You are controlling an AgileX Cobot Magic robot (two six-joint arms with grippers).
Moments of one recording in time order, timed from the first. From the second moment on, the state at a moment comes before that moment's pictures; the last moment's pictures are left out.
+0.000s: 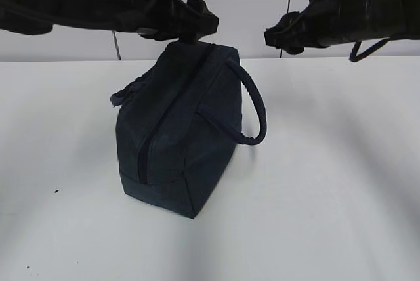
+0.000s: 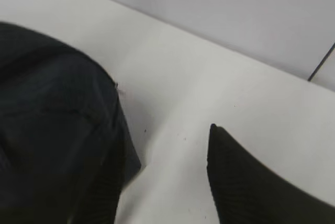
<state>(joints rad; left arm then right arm) -0.51 1.73 -1.29 -1.22 0.17 1.24 0.16 1.79 -1.23 1.37 0.33 -1.58</state>
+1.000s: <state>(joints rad) -0.29 1.48 -1.29 -0.44 0.82 0.51 0.16 1.51 -1.18 0.12 0.86 -0.31</state>
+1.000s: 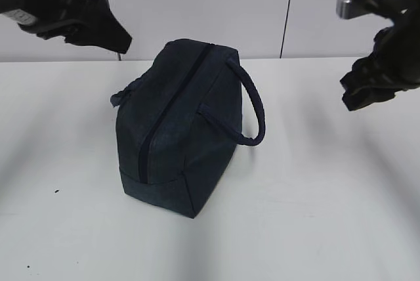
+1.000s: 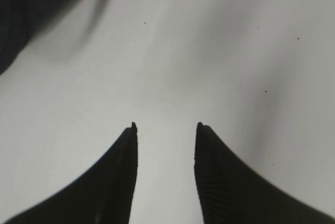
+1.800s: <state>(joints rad) -0.29 0.88 -1.29 -0.18 1.21 0.15 0.16 0.73 -1.15 0.16 1.24 -0.23</state>
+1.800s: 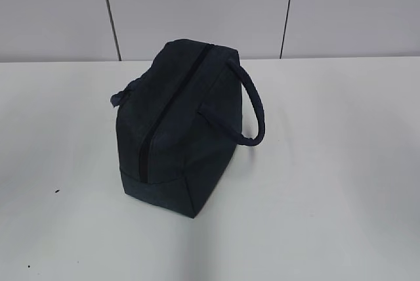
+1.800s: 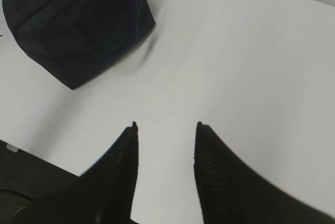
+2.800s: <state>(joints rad) -0.29 -0.01 -0.57 -0.02 1.27 0.01 0.16 -0.02 -0.65 0.10 1.28 -0.12</state>
